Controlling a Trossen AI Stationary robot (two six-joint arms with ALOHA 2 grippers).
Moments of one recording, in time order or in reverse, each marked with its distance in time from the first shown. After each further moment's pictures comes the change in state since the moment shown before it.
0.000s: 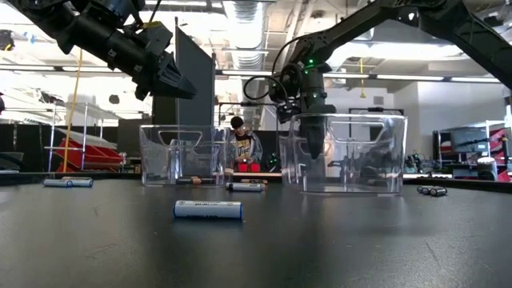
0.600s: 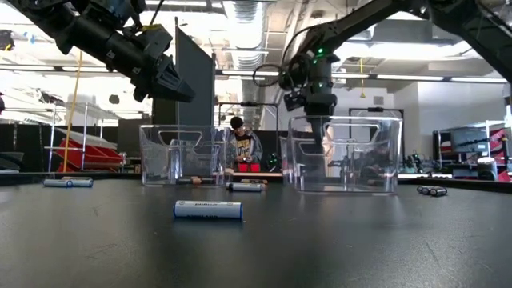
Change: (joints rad) left arm 0.000 0.000 0.000 -0.031 0.000 0.000; right arm -0.060 -0.094 0.000 -0.002 0.006 0.076
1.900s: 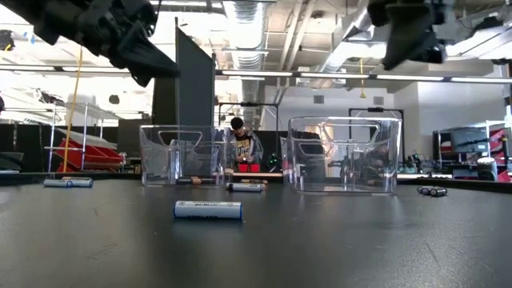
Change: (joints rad) left arm -0.094 -0.160 0.000 -0.130 0.308 0.173; right arm 0.823 -0.935 -0.870 0.466 0.149 1.423
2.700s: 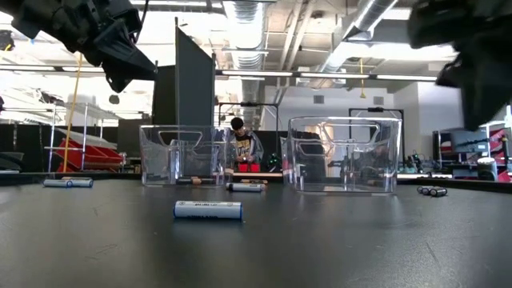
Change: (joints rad) left arm -0.003 -0.139 0.000 -0.214 -0.001 -0.224; right arm 0.338 0.217 -0.094 -0.010 0.020 -0.086
